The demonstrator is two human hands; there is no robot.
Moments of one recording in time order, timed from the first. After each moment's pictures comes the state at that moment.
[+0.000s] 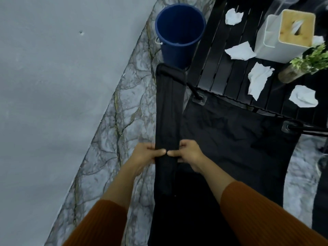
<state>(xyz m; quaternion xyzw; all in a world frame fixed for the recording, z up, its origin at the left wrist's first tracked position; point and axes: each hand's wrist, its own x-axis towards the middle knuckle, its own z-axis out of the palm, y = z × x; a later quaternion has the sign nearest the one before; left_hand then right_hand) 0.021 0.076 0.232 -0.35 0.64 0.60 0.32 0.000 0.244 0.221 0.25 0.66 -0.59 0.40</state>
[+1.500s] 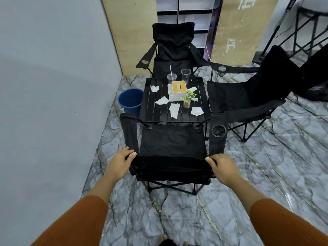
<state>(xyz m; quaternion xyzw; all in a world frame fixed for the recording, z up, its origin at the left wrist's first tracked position) 0.214 0.133 0.477 0.03 0.93 0.35 0.14 0.317 0.499 0.457 0.14 0.96 -0.21 0.08</state>
